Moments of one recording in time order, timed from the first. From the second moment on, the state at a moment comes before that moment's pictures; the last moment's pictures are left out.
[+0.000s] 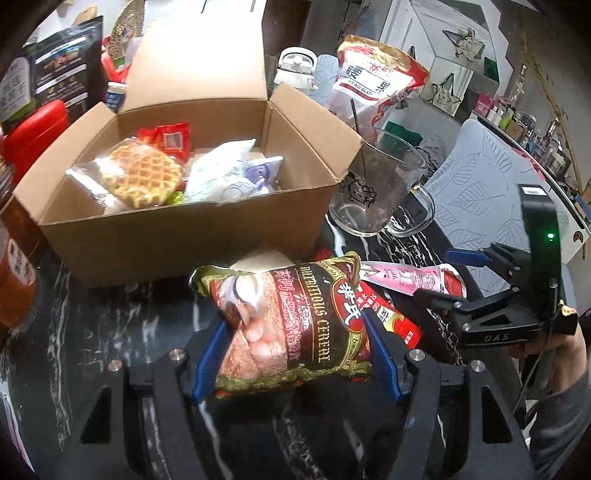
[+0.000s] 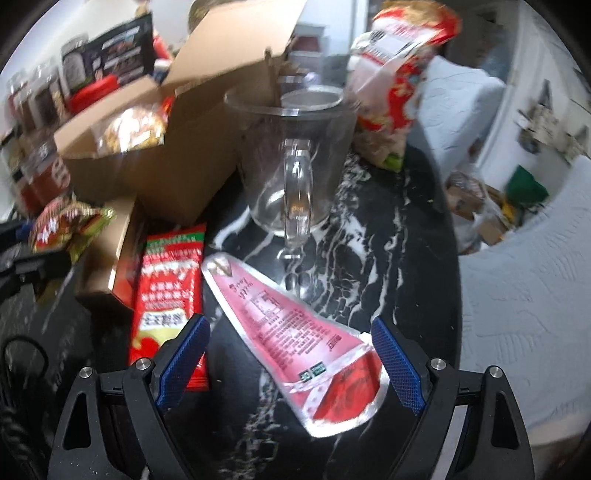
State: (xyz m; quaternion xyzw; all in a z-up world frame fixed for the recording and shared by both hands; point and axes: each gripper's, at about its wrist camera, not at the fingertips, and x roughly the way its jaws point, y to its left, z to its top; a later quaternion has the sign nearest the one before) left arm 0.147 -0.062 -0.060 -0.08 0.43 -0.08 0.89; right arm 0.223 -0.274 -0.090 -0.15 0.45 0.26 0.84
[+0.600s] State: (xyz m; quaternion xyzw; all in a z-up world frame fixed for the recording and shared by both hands) left arm 0.138 -0.069 -0.061 -0.08 0.44 -0.09 0.89; right arm 0.227 -0.275 -0.101 -0.17 0.50 0.28 0.80
